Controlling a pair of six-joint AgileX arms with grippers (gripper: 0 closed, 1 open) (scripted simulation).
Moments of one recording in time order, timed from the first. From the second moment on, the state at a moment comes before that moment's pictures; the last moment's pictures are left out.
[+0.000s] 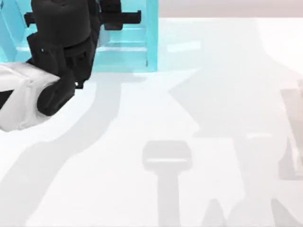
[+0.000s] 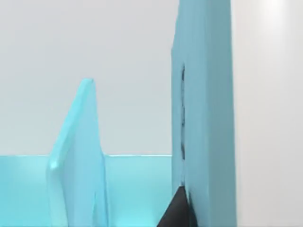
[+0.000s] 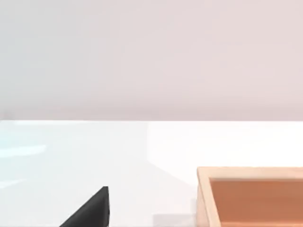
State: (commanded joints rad) left arm -0.54 1.58 0.94 0.56 -0.48 -0.04; right arm 0.00 0.00 0.00 0.00 0.00 0.00
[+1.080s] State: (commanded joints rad) left arm -0.65 1.32 0.83 0.38 -0.57 0.16; right arm 0.00 0.00 0.00 0.00 0.00 0.00
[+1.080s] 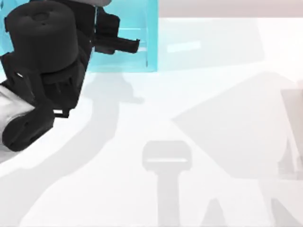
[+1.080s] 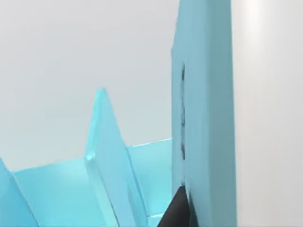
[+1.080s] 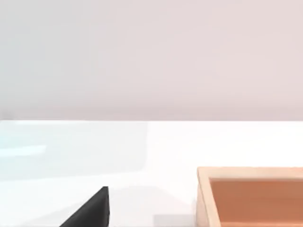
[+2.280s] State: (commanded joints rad) left arm -1.01 1.74 1.00 0.13 -0.87 2.43; right arm 0.00 0.00 0.00 0.00 0.00 0.00
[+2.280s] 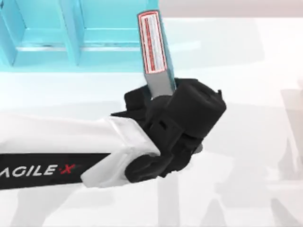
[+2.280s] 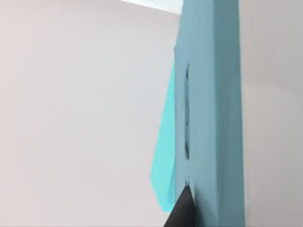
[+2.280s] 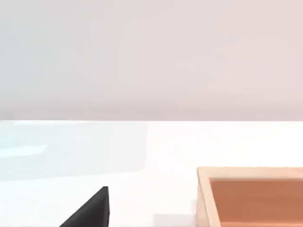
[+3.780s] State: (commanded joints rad) left arm -1.23 2.00 1.13 0.03 -1.22 3.94; right arm 0.00 0.00 0.00 0.00 0.00 0.00
